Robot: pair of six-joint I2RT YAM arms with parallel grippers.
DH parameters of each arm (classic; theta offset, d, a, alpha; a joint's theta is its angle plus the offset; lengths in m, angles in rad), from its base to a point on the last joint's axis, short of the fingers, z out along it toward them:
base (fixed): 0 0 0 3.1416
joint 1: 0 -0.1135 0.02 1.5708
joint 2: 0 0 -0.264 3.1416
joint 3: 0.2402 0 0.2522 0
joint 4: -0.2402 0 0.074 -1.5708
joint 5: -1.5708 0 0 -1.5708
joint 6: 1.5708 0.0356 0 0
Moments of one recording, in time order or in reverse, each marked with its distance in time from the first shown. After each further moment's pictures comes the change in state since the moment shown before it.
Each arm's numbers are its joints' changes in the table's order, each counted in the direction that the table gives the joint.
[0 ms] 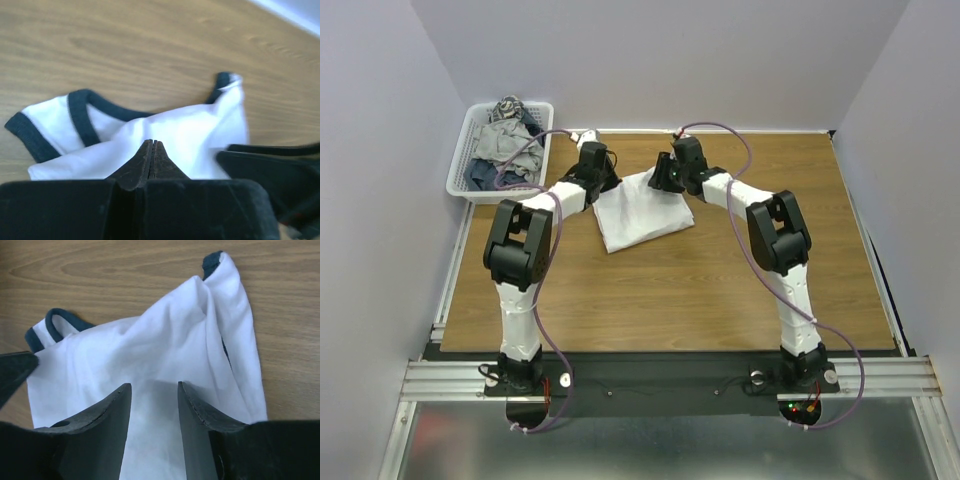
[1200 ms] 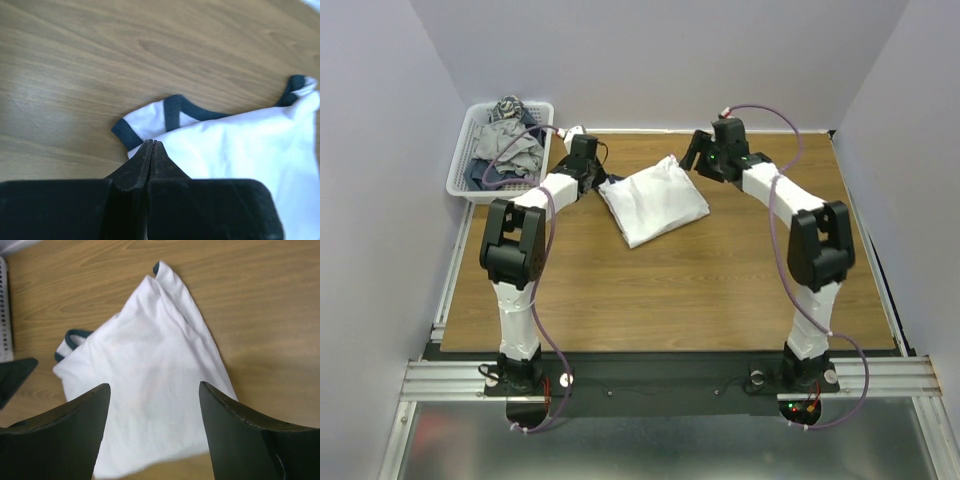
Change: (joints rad) left arm -0.051 0.076 0.085 -0.181 0.080 -0.003; right arm 0.122 -0.192 -0.053 -0.169 -0.035 0.026
